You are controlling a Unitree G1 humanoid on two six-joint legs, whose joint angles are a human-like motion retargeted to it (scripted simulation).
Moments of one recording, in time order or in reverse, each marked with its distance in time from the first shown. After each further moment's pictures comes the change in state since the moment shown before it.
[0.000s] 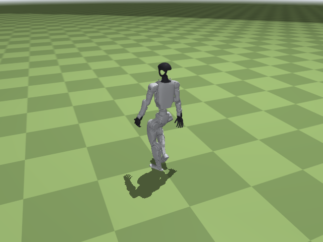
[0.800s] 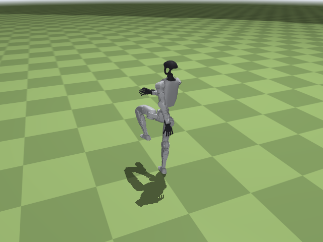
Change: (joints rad) left arm 0.616 -0.196 0.375 0.229 -0.058 -0.002 0.085; right arm -0.688 0.178 0.116 -0.648 0.266 -0.161 0.306; waist 0.641 -0.206 0.040; left_leg -1.306 0.344 0.311 1.601 0.144 -0.012; right_leg 0.446 -0.080 0.268 -1.042 -0.206 0.092
